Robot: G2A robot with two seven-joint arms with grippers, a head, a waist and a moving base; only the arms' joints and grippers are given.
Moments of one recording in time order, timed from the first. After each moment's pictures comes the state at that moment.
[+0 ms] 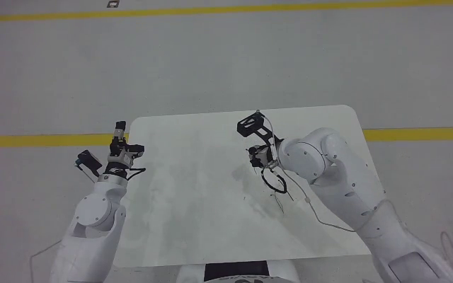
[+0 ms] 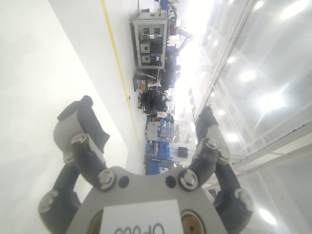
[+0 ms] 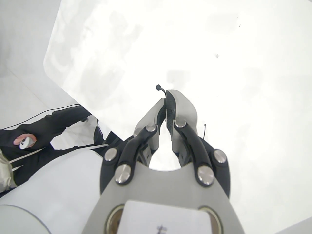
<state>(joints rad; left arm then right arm) 1.73 -1.15 -1.60 -1.80 -0.42 0.00 0.00 -1.02 -1.15 0.94 -1.89 -0.80 0.15 1.39</state>
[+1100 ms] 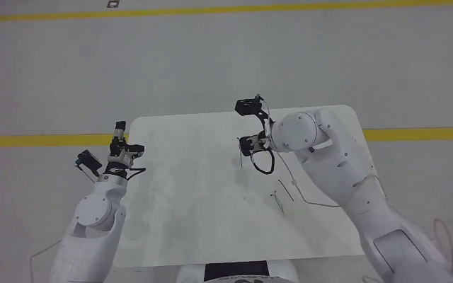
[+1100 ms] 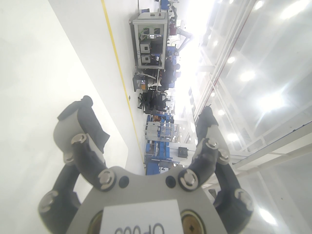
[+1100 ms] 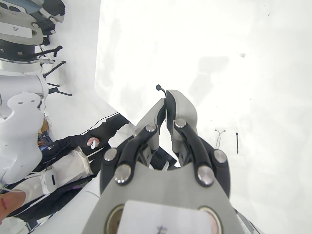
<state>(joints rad) 1.73 -1.15 -1.60 -1.80 -0.42 0.00 0.00 -0.89 -1.24 0.94 -1.67 -0.60 0.34 1.36</state>
